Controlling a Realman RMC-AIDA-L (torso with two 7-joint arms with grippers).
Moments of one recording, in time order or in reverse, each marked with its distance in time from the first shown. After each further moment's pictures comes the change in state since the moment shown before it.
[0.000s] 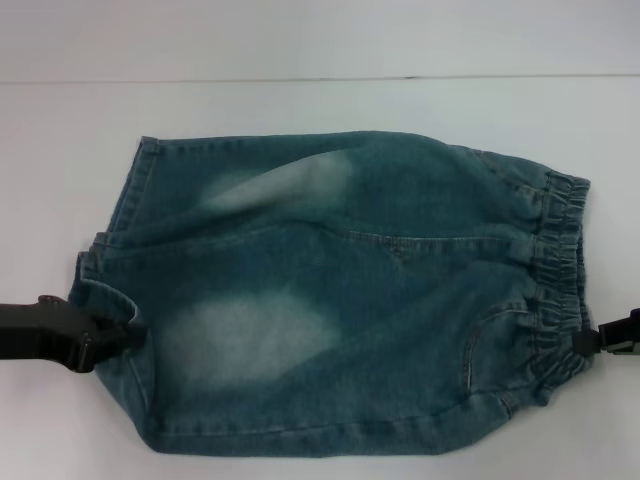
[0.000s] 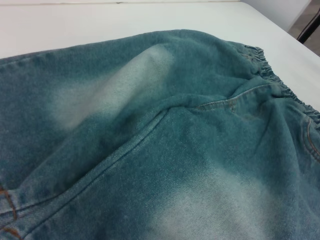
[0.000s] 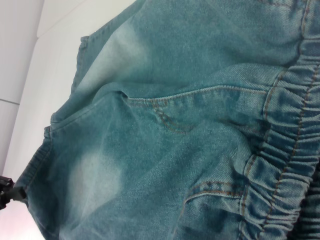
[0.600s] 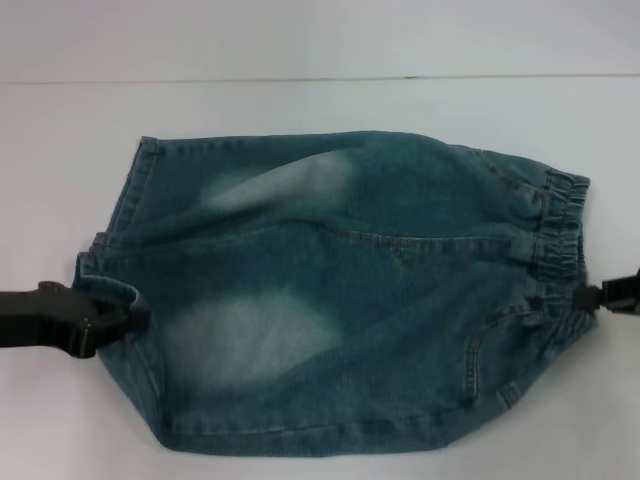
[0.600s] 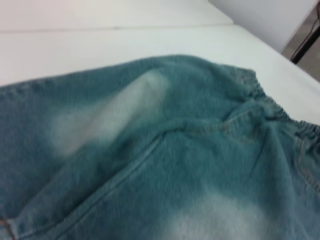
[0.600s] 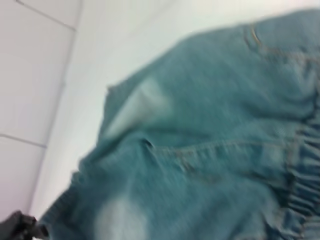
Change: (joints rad) left arm 0.009 0.003 -0.007 -0.002 -0.064 -0.002 0.011; right arm -0.008 -0.004 0.036 0.002 0.110 0.007 -0.008
